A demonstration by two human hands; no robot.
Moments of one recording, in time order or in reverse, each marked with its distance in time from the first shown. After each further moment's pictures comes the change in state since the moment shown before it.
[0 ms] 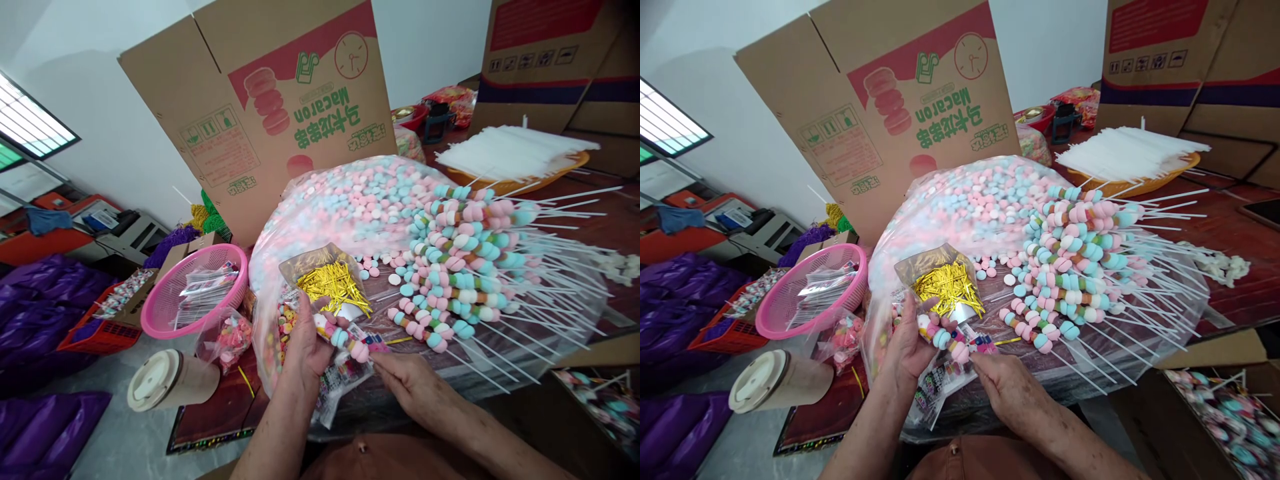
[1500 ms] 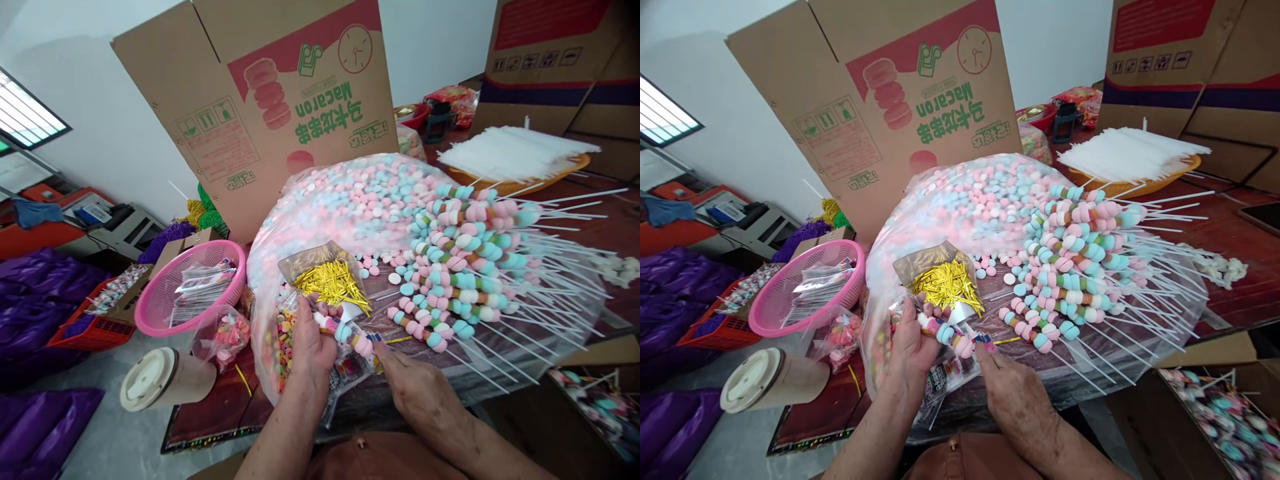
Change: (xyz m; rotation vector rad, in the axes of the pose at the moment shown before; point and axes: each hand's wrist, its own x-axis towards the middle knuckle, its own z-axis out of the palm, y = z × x) left_hand 0.011 -0.010 0.006 -0.214 0.005 0.208; right_hand -0.011 0.006 0.020 -0.447 0.214 -0.022
